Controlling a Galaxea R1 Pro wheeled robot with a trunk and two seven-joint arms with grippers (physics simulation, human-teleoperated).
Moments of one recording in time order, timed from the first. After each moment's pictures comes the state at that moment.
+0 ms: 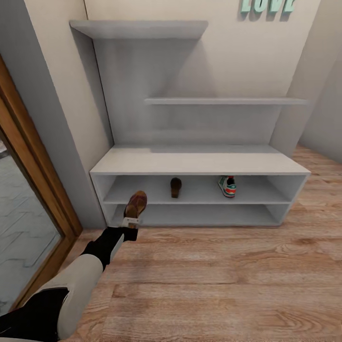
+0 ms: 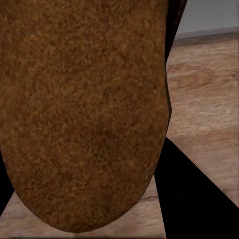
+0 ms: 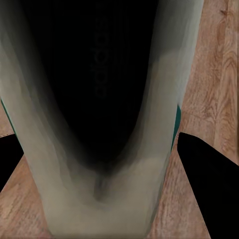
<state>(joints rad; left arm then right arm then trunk) -0.92 -0.07 0.10 -0.40 -0.24 0.41 -0.07 -0.34 -0.62 -1.05 -0.31 0.01 -0.10 -0.04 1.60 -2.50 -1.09</state>
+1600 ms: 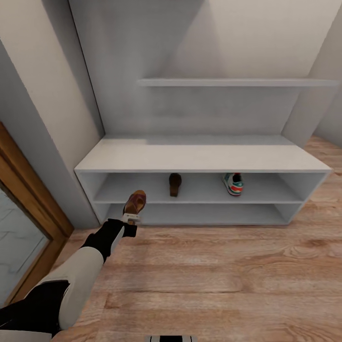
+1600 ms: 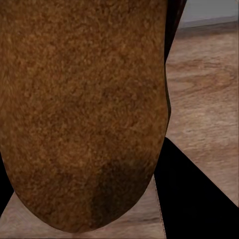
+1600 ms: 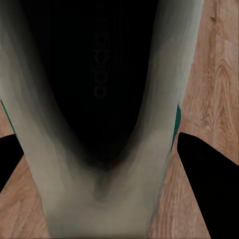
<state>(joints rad) -0.97 -0.08 0.10 -0.42 -0.24 0.53 -0.06 -0.34 -0.62 -1.05 -0.31 0.02 -0.10 -0.11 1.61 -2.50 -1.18</state>
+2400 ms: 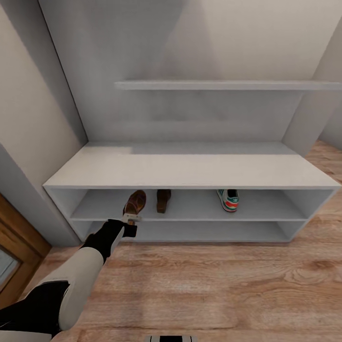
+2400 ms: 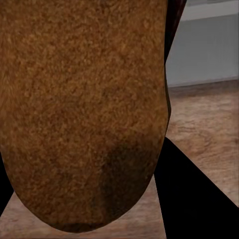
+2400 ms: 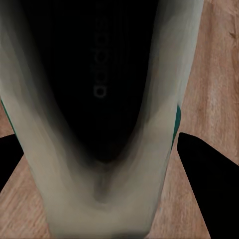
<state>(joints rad) -0.97 -0.08 0.10 -0.42 -0.24 0.53 -0.06 -0.34 -0.62 -1.05 -0.31 0.02 -0.10 -0.11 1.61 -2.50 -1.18</state>
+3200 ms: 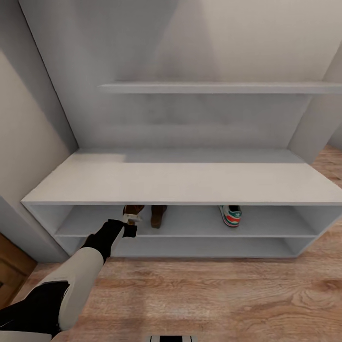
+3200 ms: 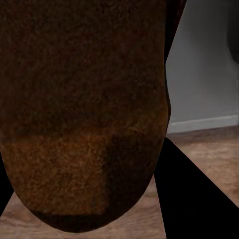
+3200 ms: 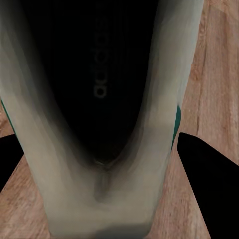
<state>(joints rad) -0.96 -0.08 0.10 -0.42 -0.24 0.52 -0.06 -0.34 -0.62 -1.05 -0.31 0.02 -0.10 -0.11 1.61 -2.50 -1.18</state>
